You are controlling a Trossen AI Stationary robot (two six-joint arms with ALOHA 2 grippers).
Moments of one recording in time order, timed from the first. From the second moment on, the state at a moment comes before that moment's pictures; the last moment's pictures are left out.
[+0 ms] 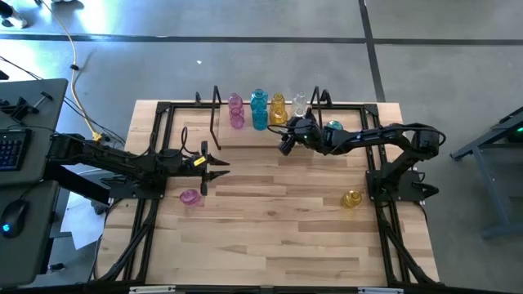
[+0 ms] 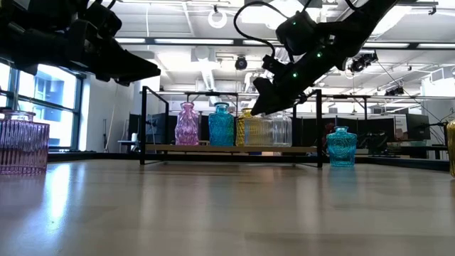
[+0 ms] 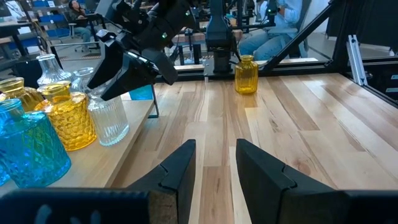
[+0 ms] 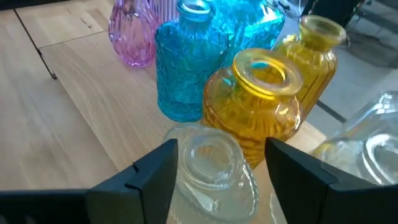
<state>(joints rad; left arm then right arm) -0.01 0.95 0.15 0.68 -0.09 0.08 -0.29 1.59 0.82 0.24 0.41 0.10</state>
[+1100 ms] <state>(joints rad) -0.01 0.95 0.15 0.68 -0.09 0.09 -0.18 1.96 1.43 -0.39 0.52 -0.07</state>
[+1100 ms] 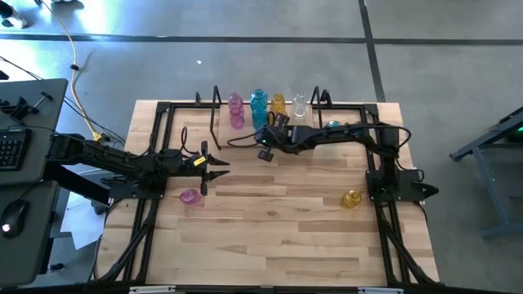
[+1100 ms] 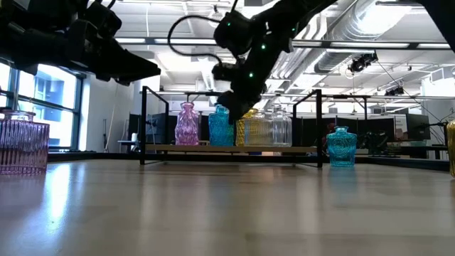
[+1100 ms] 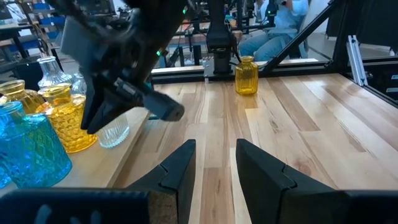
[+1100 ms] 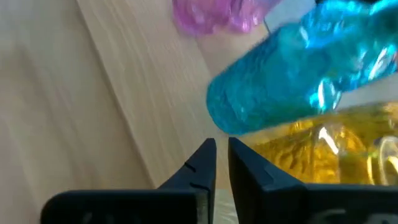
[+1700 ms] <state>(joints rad) -0.01 0.95 0.15 0.68 -0.09 0.08 -0.19 1.97 1.43 -0.56 0.65 -0.02</state>
